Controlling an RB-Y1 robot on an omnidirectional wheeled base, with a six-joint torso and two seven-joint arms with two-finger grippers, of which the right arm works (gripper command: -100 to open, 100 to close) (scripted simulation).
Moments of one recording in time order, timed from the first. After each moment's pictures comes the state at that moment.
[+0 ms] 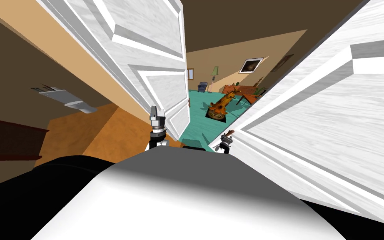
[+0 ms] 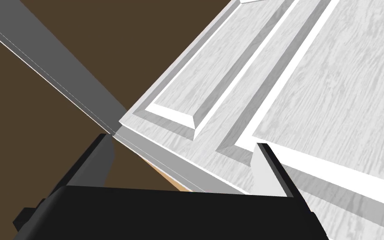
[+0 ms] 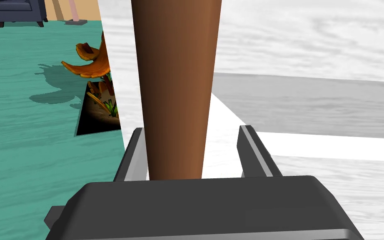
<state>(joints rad) 0.00 -0.07 -0.31 -0.80 -0.42 -0.78 -1.30</state>
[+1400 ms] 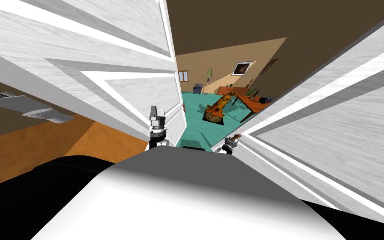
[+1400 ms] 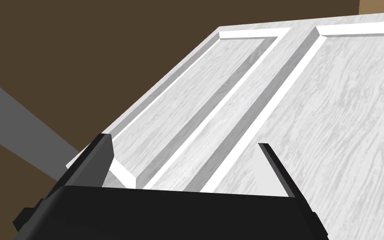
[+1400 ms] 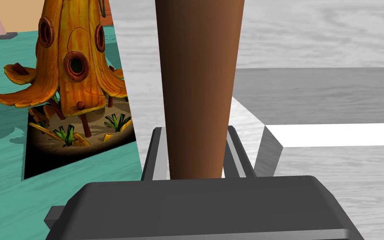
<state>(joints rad) 0.00 -0.06 -0.42 -0.78 -0.48 -0.79 -1.28</state>
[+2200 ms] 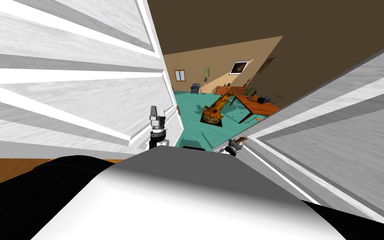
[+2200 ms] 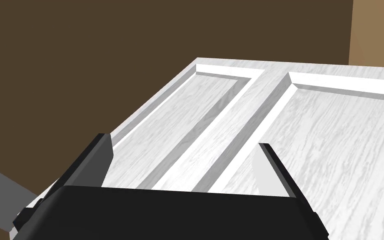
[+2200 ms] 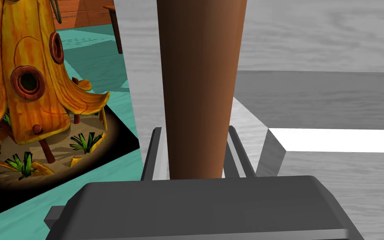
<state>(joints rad) 0.01 -0.07 -0.49 -0.79 -0.52 -0.79 -1.26</state>
